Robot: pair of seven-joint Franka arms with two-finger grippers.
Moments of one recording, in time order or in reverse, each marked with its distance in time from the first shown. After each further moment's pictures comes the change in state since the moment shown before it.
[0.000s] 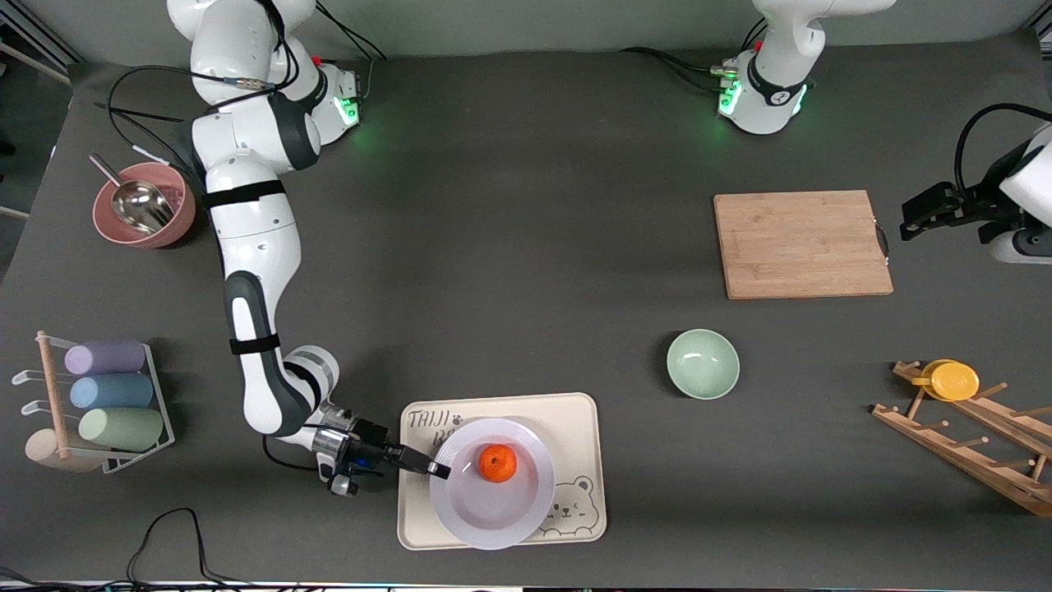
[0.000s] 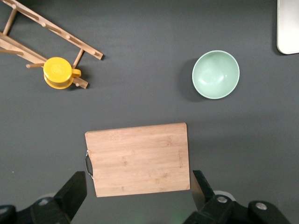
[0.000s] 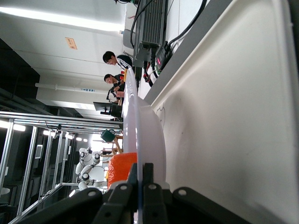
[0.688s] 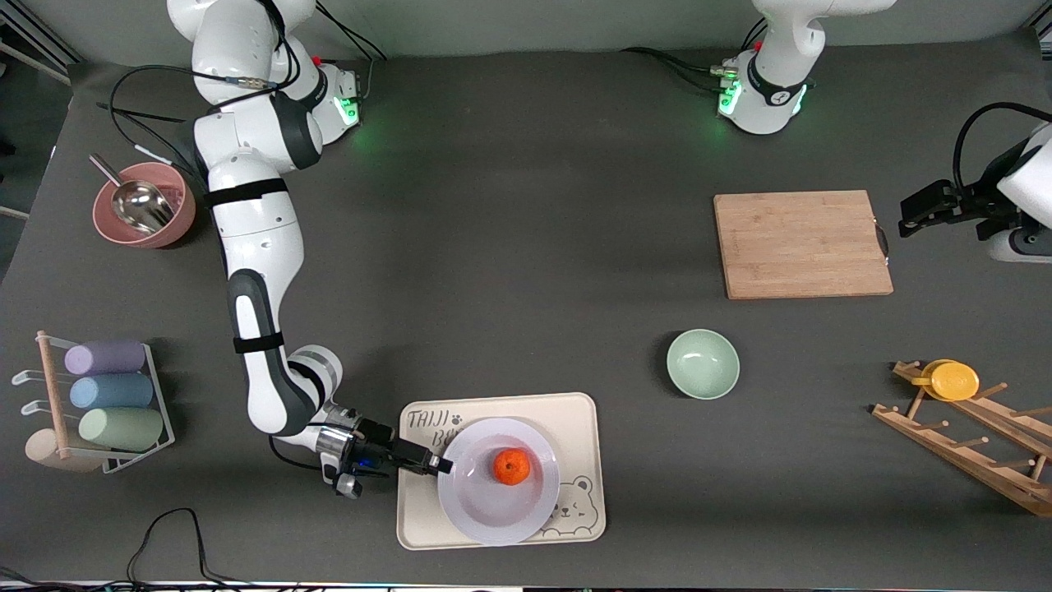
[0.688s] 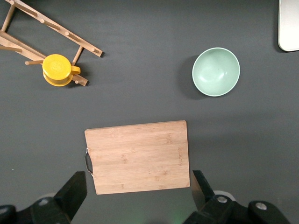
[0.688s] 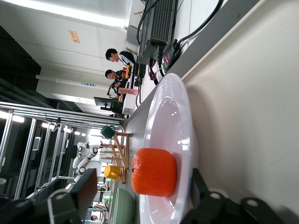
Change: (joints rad) left arm 0.000 0.000 0.000 0.000 0.000 -0.004 0.000; right arm 0.005 -0.001 -0.002 0.021 -0.010 0.000 -0.028
